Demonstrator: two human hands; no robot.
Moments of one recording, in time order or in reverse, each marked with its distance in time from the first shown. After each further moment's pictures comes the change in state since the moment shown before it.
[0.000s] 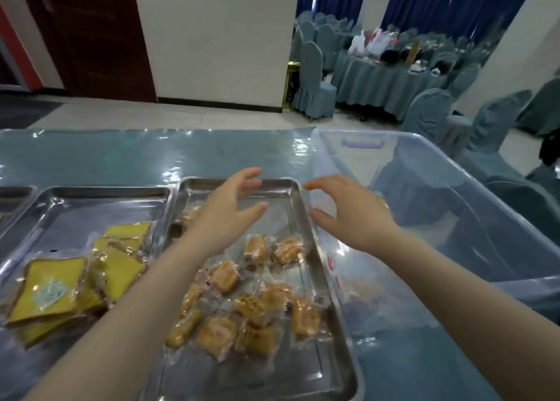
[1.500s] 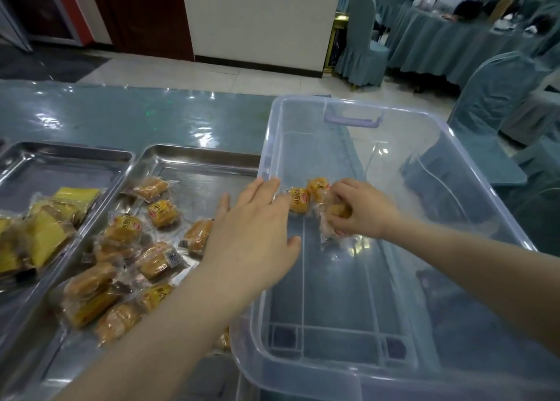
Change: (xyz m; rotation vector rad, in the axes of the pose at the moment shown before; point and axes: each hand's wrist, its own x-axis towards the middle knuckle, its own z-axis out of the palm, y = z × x) left_hand 0.046 0.097 0.189 0.860 -0.086 -0.160; right_hand 0.052 0.269 0.053 -0.032 -0.240 -0.178
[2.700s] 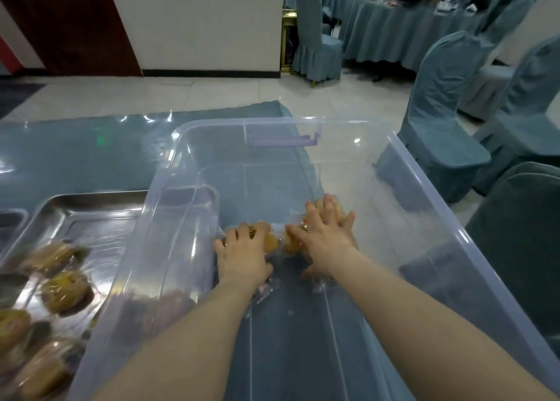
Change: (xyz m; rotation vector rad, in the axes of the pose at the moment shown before) left_hand 0.179 0.020 0.192 0.134 -0.062 -0.089; right_hand 0.031 0.078 0.057 -0.446 -0.405 0.301
